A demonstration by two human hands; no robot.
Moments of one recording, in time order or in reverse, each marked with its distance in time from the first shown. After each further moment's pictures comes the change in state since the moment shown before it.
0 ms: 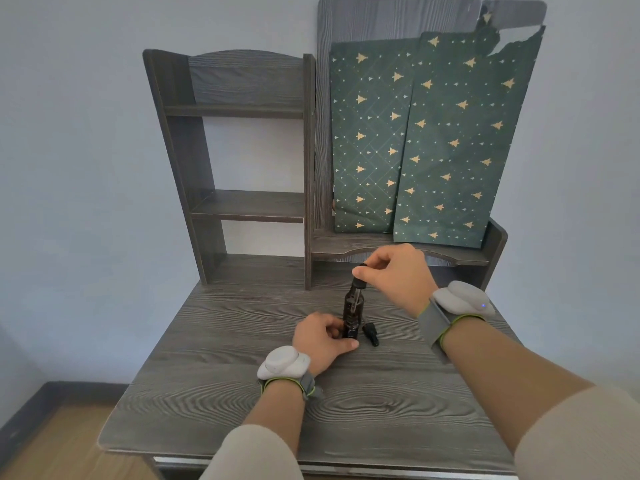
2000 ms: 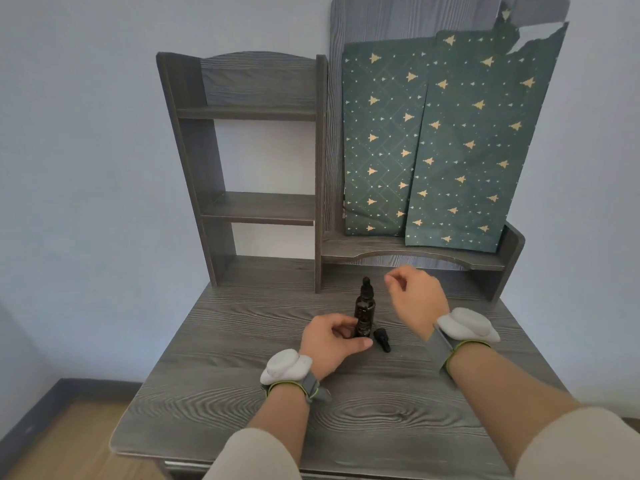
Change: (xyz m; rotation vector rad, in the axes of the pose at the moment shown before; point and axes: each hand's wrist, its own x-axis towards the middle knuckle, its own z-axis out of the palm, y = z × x) left_hand 0.003 -0.002 -0.002 -0.293 -0.031 -0.043; right_hand -0.006 0.036 0.022 -0.145 0.009 0.136
